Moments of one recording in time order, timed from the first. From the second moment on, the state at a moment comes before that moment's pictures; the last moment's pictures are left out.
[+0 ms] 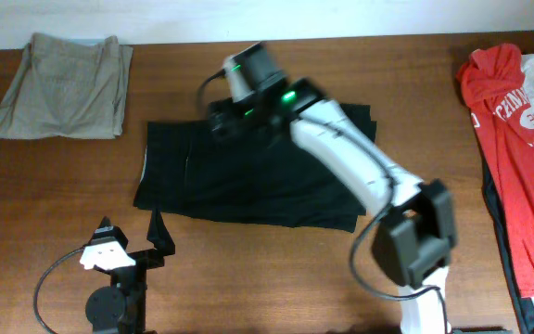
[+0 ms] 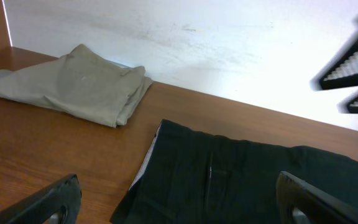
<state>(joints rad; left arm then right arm) 0.11 0.01 0.02 -0.08 0.02 -0.23 0.54 2.10 1.97 -0.81 -0.23 0.29</state>
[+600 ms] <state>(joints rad) 0.11 0.01 0.02 -0.08 0.02 -0.23 0.01 2.01 1.88 -1.37 -0.21 0.28</state>
